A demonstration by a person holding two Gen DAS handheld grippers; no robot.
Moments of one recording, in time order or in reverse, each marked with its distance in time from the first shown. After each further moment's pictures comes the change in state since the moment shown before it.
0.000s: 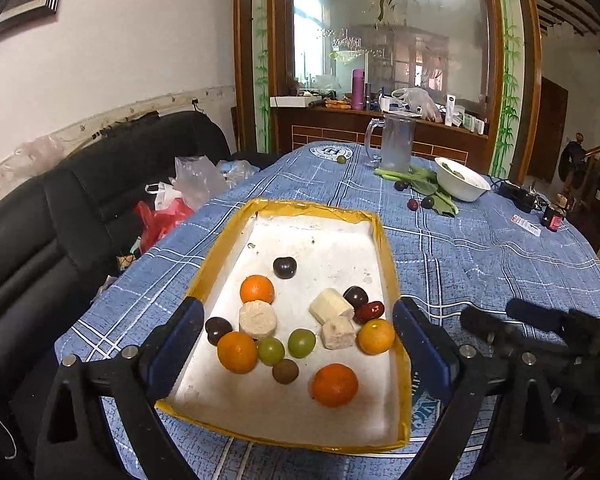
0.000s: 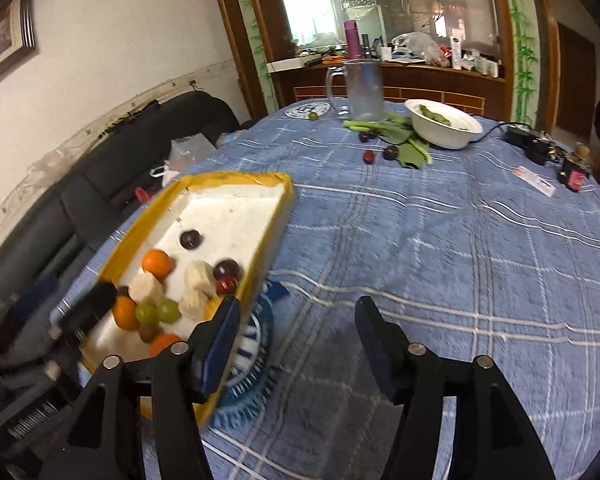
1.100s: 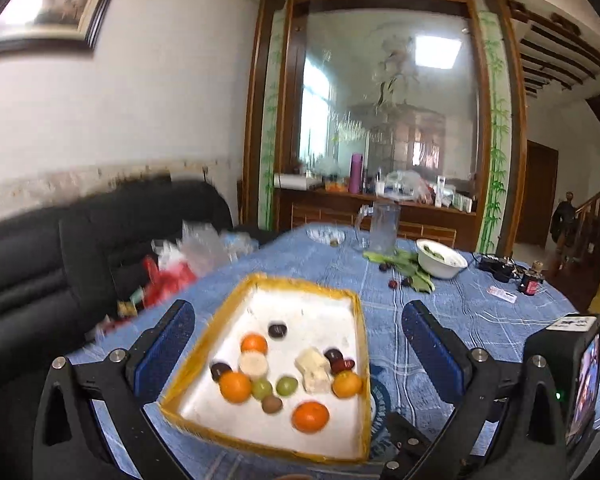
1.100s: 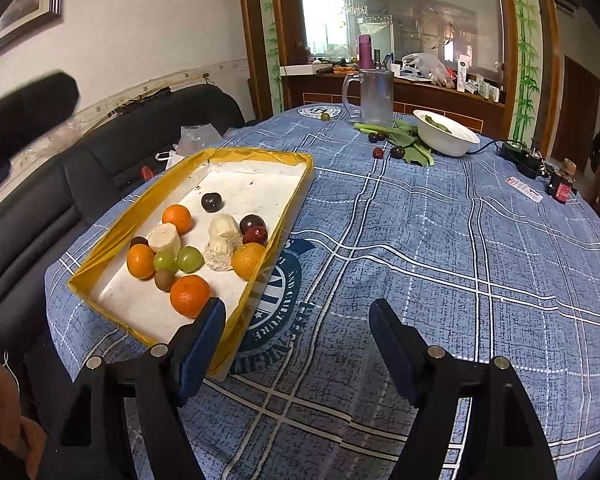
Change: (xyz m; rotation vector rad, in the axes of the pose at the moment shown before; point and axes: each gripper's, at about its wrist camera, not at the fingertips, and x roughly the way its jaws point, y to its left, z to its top) left arm -0.067 0.003 -0.012 -0.093 -0.271 -0.029; right arm -0.023 0.037 -0.042 -0.089 -0.036 -0.027
